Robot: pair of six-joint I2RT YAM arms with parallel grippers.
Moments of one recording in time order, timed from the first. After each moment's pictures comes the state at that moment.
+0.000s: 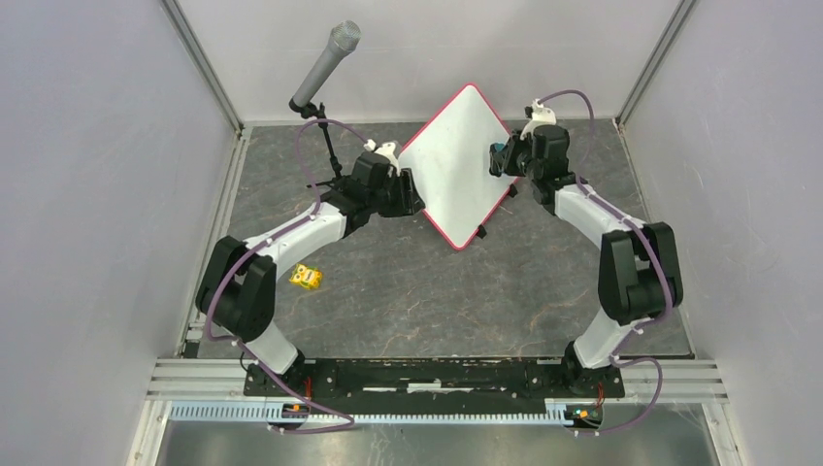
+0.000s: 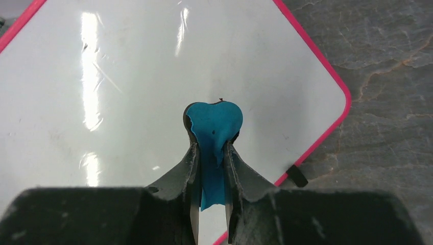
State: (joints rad) left arm -0.55 1.64 1.14 -0.12 0.11 -0.51; right arm 0.20 1.74 1.17 0.17 -0.11 0.31
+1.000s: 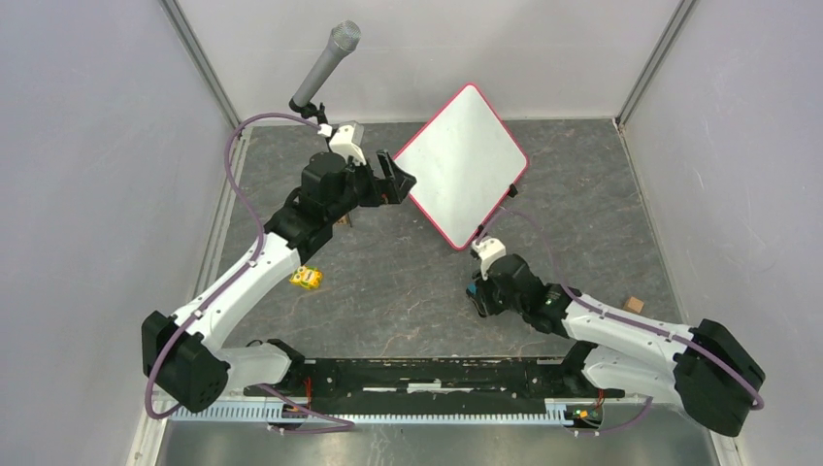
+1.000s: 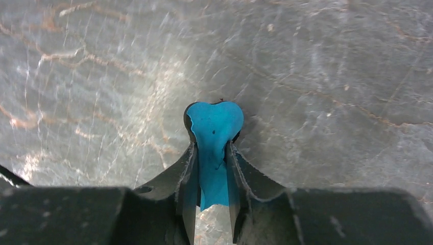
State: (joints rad) left arm -0.55 1.23 1.07 -0.13 0.03 -0.51; right arm 0.81 1.04 0.41 -0.14 0.11 0.26
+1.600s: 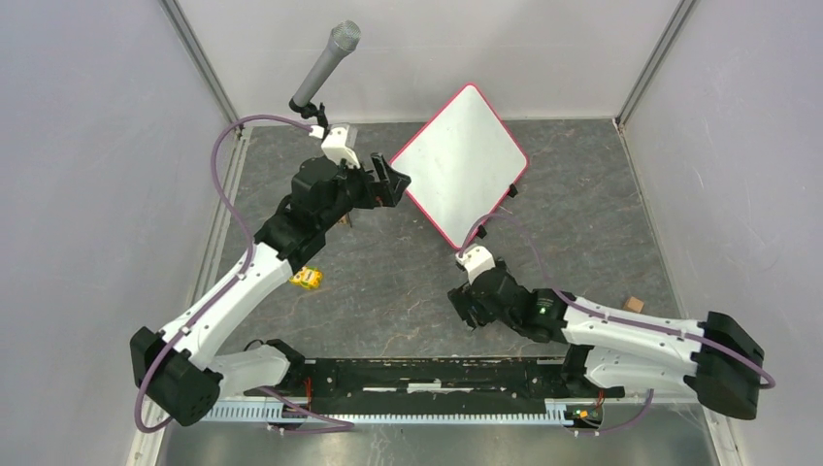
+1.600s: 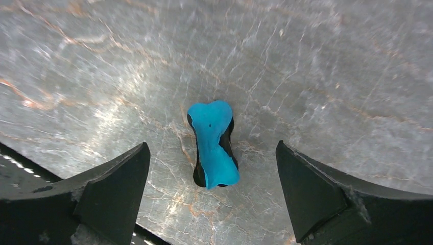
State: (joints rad) left arm -0.56 1.16 1.05 -0.13 -0.03 -0.46; right arm 1.08 1.06 0.52 -0.32 0.37 0.31
